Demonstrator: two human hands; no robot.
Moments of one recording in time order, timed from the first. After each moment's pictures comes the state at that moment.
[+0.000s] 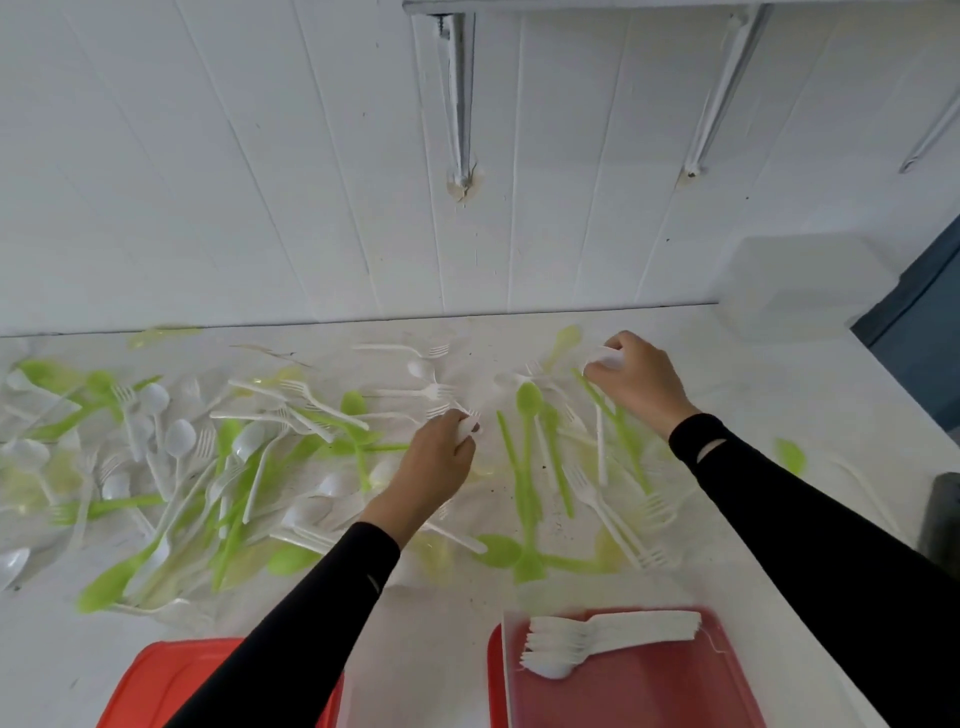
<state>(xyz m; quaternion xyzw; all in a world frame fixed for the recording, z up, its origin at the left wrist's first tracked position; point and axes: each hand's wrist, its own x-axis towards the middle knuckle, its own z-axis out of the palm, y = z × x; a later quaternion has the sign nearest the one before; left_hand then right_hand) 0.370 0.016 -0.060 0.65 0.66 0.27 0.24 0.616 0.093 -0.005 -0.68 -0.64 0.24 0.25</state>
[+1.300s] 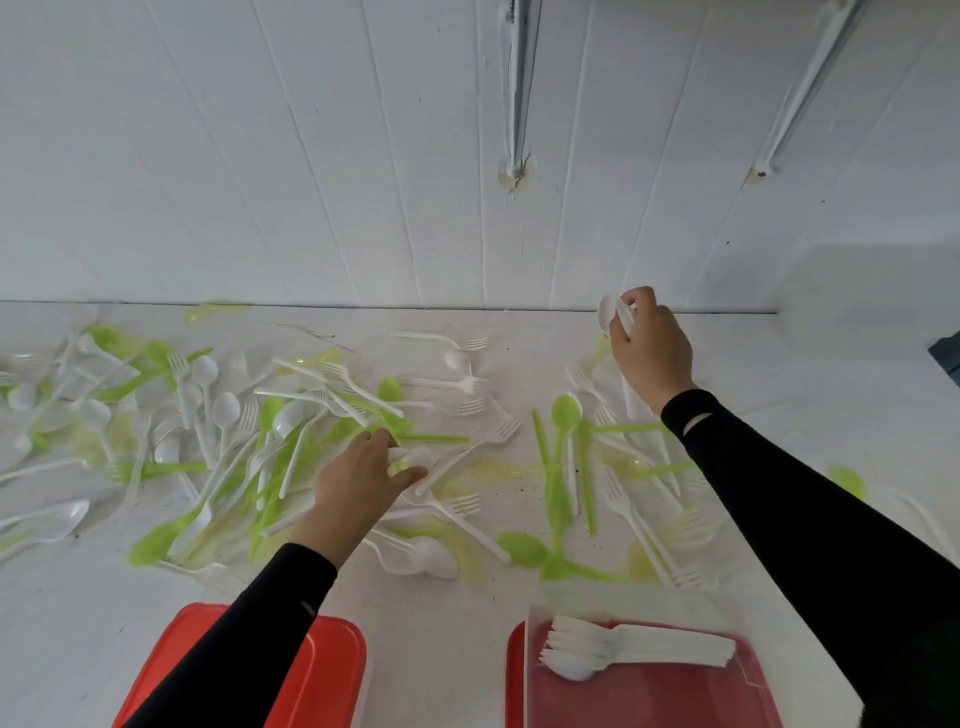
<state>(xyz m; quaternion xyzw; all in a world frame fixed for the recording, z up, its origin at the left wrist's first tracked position) 0.280 -0.023 -0.058 0.58 0.80 0.07 0.16 0.580 0.140 -0.012 -0.64 -0.70 0.09 0.31</state>
